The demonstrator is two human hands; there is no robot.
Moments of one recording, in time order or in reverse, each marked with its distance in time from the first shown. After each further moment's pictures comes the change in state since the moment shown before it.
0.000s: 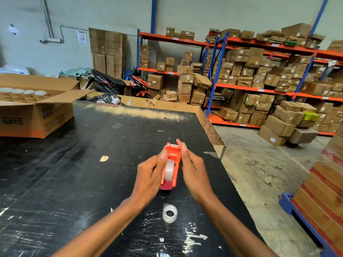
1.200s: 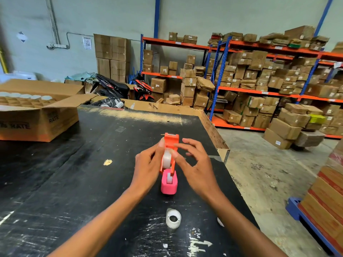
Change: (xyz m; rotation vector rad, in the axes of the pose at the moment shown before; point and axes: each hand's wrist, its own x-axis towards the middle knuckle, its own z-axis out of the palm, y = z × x) left_hand 0.026 0.019 -0.012 0.057 0.059 -0.034; right_hand 0.010 -0.009 -0.010 -0.206 0.017 -0.153
